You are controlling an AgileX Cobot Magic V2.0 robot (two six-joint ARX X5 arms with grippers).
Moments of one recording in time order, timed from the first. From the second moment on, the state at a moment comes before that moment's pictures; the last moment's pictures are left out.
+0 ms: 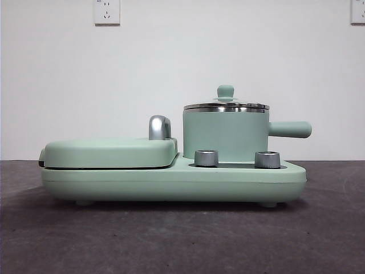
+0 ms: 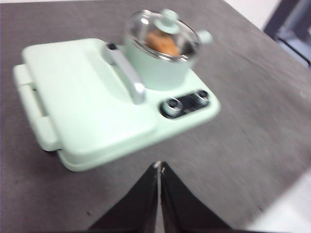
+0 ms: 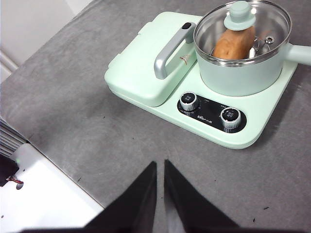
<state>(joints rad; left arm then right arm) -0.53 0.53 0.93 -0.85 0.13 -0.20 0.46 0.61 1.12 -1.06 -0.31 0.19</state>
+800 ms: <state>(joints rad) -0.08 0.02 0.03 -0.12 0.01 -0.12 0.46 0.61 1.12 -1.06 -0.31 0.19</state>
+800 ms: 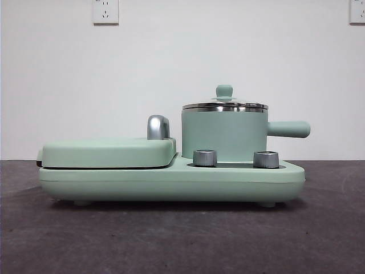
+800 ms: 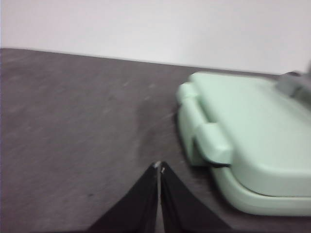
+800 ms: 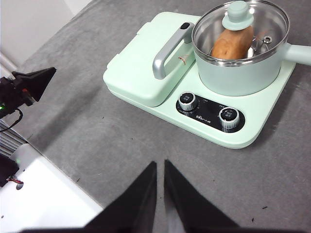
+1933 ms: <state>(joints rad) -0.07 0.00 0.03 -0.18 -0.03 -0.10 0.44 0.60 1.12 -1.05 -0.28 0.18</state>
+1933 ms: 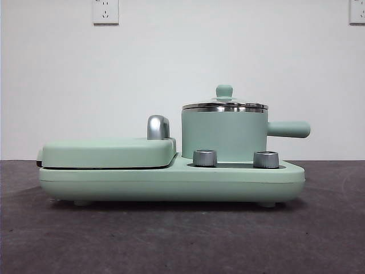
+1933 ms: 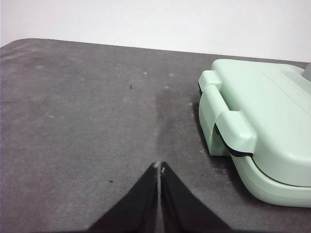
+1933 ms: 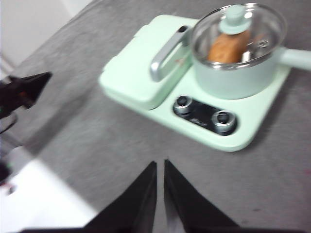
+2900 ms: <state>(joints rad) -0.07 0.00 0.03 -0.18 -0.03 -0.10 -0.05 0.04 0.11 -0.21 0.02 0.05</state>
